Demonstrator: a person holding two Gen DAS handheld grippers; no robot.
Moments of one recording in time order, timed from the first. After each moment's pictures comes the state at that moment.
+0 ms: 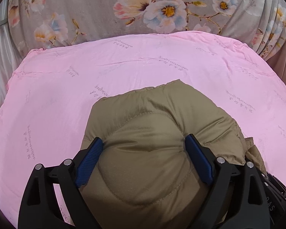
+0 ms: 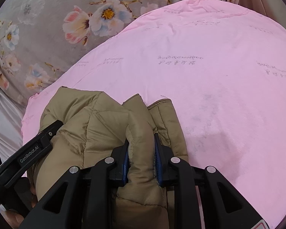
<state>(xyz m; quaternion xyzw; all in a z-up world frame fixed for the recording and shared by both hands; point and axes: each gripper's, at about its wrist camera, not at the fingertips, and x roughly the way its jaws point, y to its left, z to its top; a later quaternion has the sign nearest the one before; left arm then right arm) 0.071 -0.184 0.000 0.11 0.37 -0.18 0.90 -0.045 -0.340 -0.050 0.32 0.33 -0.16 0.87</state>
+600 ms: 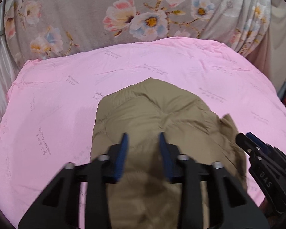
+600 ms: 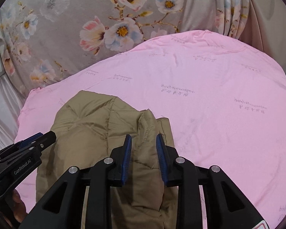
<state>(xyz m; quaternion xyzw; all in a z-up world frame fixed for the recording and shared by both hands) 0.005 -0.150 0.057 0.13 0.36 -0.25 0.89 -0.101 -0.296 0.030 0.21 0.30 -0.19 0.91</state>
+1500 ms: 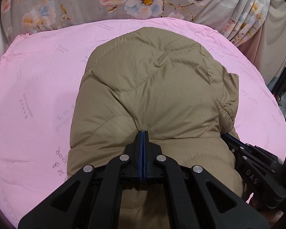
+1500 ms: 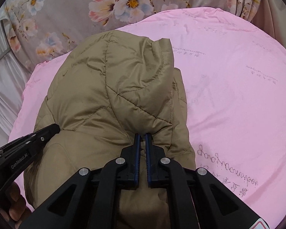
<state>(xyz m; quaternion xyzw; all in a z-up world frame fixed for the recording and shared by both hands) -0.013 -0.125 0.002 0.10 0.42 -0.28 0.86 -0.108 -0.283 -0.034 0.24 0.38 -0.13 0.88</state>
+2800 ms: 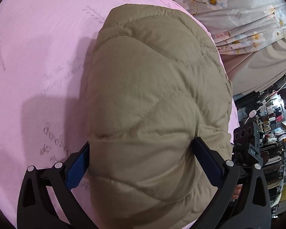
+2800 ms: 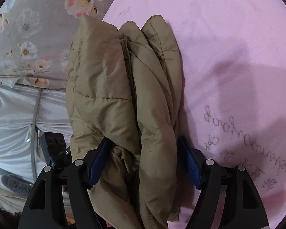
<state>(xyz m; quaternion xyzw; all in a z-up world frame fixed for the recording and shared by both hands) 0.056 -0.058 -0.016 -0.07 0.57 -0.38 0.72 -0.120 -0.350 -0.092 0.53 0.41 0.08 0.73</state>
